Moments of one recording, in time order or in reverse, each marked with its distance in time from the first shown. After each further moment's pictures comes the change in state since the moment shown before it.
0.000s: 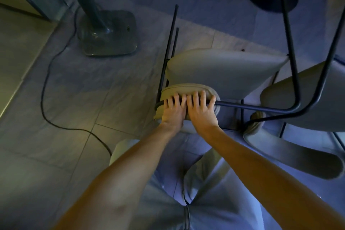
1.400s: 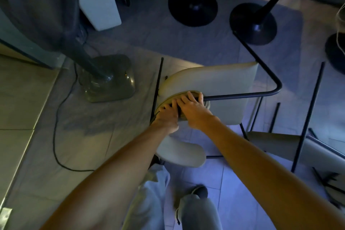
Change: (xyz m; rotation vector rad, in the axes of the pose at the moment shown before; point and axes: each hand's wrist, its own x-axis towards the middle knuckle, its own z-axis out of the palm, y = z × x) left_hand 0.159 -0.062 -0.308 -0.134 -0.290 0.053; right_hand 0.180 0.151 -0.301 0.245 -0.256 -0.215
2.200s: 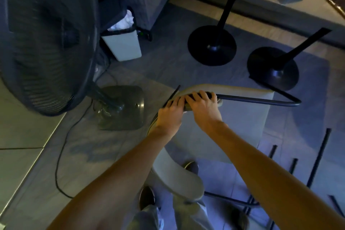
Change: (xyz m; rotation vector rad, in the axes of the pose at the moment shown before) left_hand 0.119 -0.008 -0.174 -0.040 0.739 -0.013; right_hand 0.127 0.116 -0.150 -0.151 0.397 0.045
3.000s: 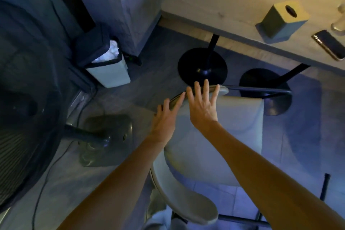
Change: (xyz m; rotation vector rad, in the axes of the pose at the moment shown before) left_hand 0.186 0.008 -0.002 -0.029 -0.044 -0.017; right_hand 0.161 0.114 -0.039 -0.105 0.085 0.185
